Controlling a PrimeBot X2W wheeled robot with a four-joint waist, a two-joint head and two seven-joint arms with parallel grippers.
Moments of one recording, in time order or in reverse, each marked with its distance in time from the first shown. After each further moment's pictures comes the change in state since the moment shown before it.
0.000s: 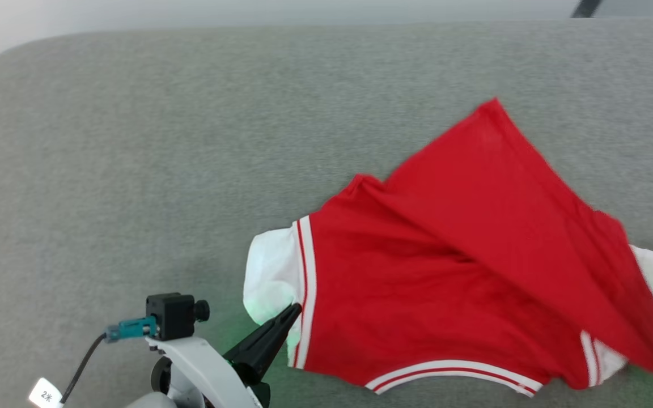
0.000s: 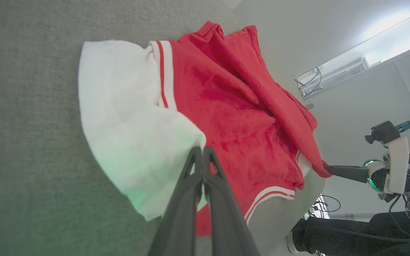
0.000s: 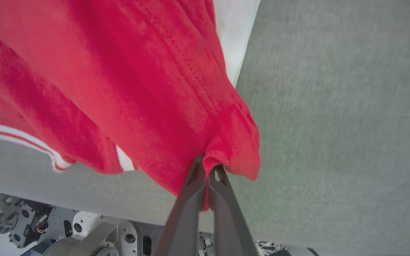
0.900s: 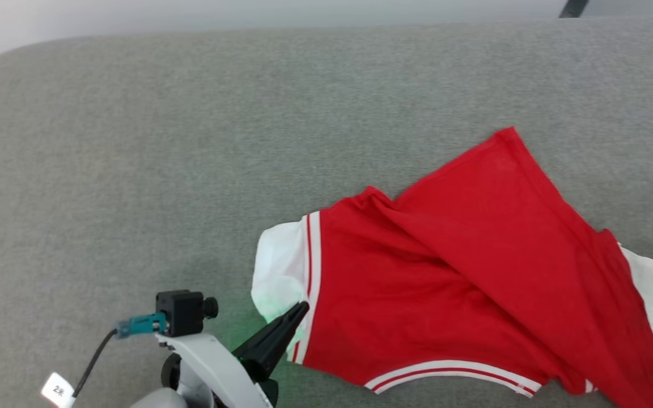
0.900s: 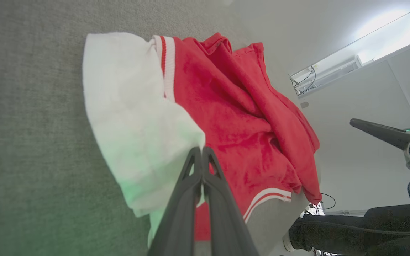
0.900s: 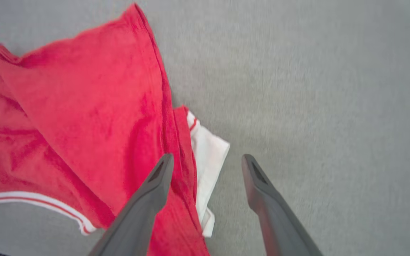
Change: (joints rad) left arm -0.016 -0.028 -0.008 0.040 0.003 -0.019 0.006; right arm -0.072 0.013 -0.065 -0.208 -0.069 0.000 -0.055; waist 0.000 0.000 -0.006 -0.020
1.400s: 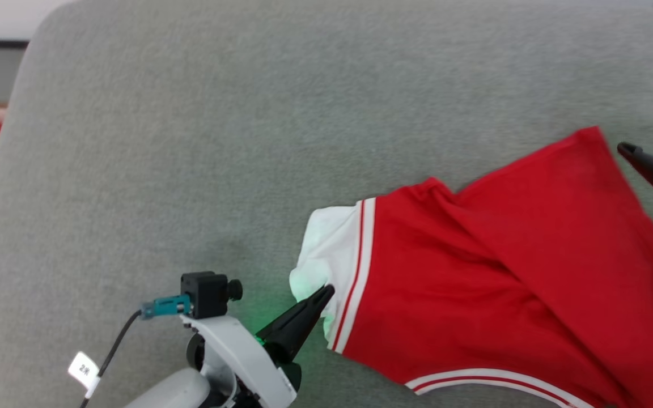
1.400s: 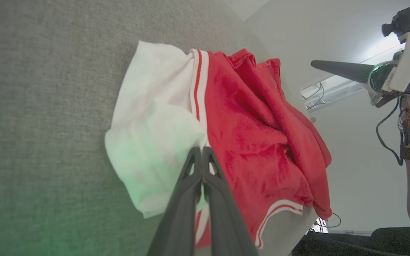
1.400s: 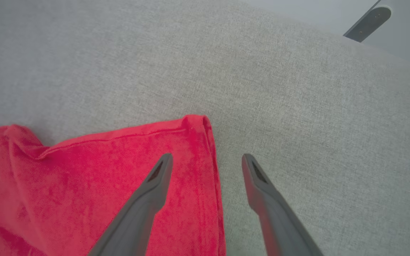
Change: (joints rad) left arm -0.065 -0.077 -0.016 0.053 0.021 -0.043 0.004; right arm -0.599 -0.025 0.341 0.467 -0.055 0.000 -0.032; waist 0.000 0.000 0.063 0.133
